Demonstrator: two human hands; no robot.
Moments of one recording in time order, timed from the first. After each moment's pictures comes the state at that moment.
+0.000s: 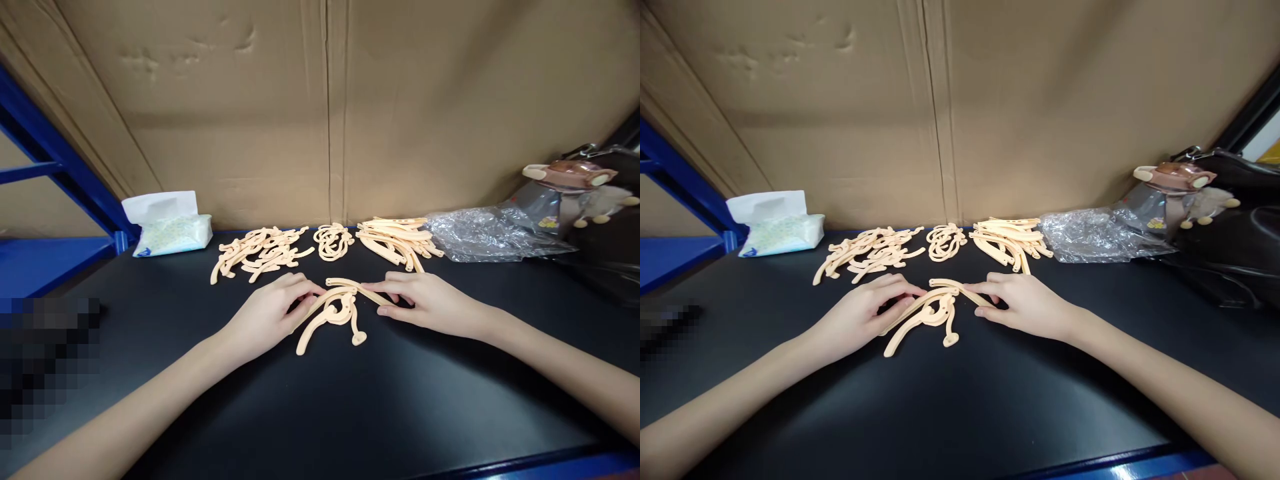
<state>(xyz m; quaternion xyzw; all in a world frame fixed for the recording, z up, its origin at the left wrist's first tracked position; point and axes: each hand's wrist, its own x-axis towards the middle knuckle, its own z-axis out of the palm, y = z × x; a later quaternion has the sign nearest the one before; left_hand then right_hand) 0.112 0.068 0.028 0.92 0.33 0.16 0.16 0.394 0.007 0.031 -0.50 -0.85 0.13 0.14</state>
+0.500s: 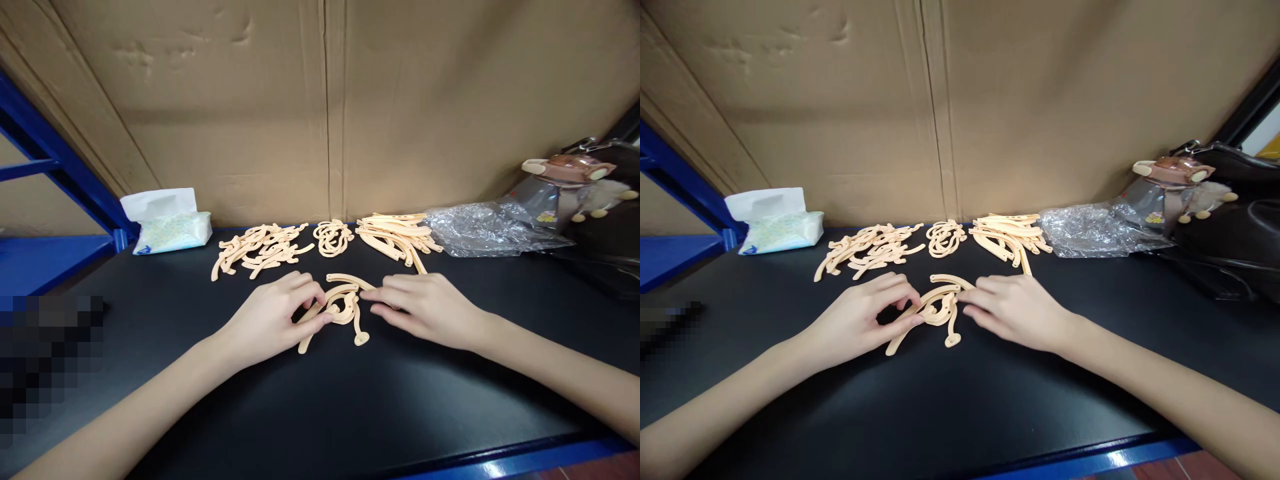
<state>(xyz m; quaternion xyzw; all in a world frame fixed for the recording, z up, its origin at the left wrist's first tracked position) 0.115 0.056 0.038 0.94 0.29 0.15 0.11 0.375 -0.011 0.031 -0.43 -0.89 -0.07 0.15</state>
